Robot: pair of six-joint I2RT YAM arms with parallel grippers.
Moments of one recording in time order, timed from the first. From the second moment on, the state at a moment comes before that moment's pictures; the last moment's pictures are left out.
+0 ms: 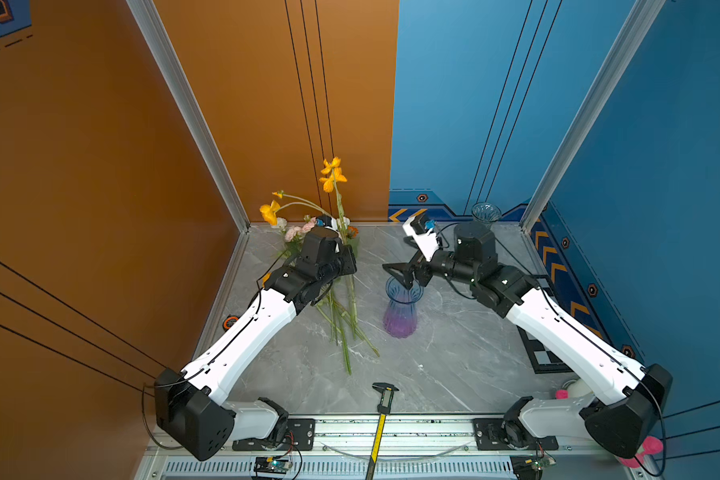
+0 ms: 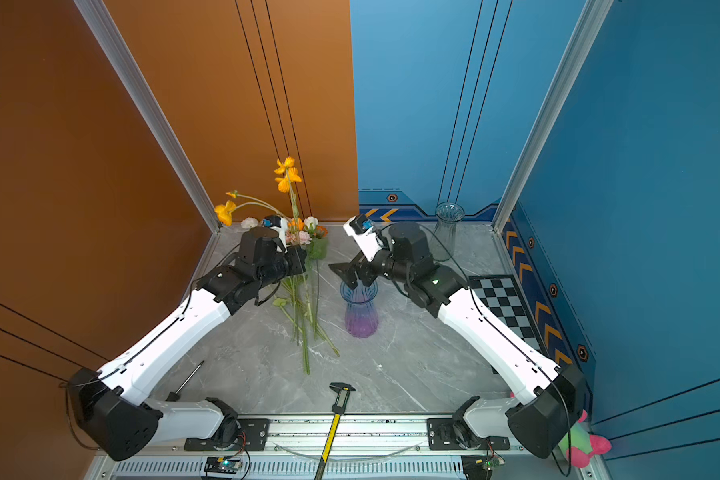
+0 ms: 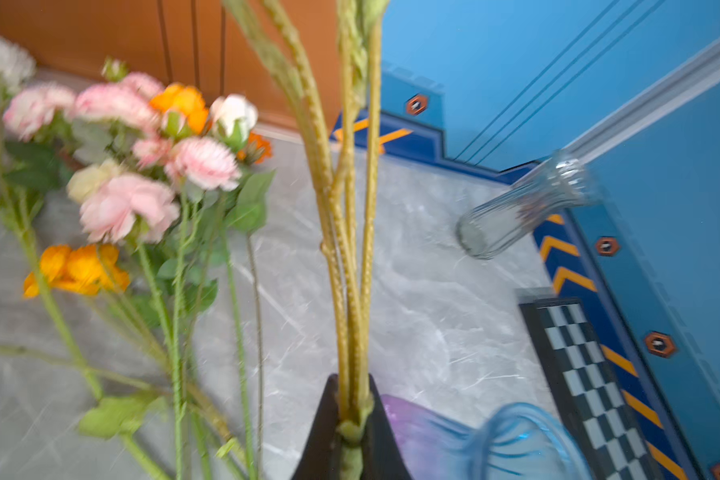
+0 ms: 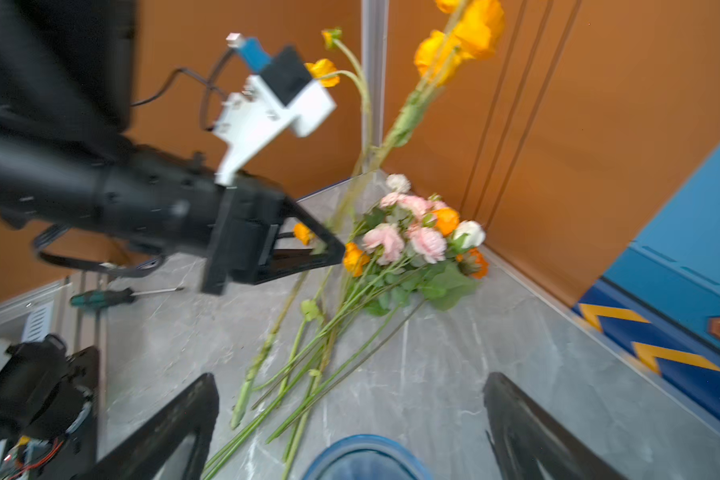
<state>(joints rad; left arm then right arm) -0.53 1.29 1.28 -0.41 -0.10 -0.54 0.55 1.33 1.35 -0.31 -0.39 -0.09</state>
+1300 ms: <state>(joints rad) -0.76 1.34 1.20 0.31 -0.12 -0.33 0.43 0.93 0.98 -0.45 -0.41 0.03</state>
